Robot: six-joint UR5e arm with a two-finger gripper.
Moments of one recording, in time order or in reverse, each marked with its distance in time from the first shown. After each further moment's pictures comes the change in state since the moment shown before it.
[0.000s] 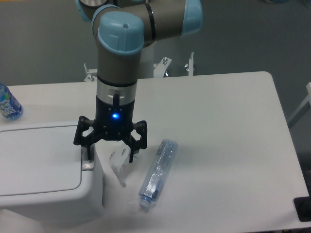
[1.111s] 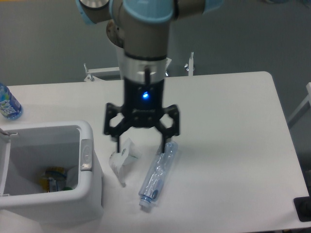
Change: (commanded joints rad) arm 0.182 0.092 0.032 -0.050 0.114 0.246
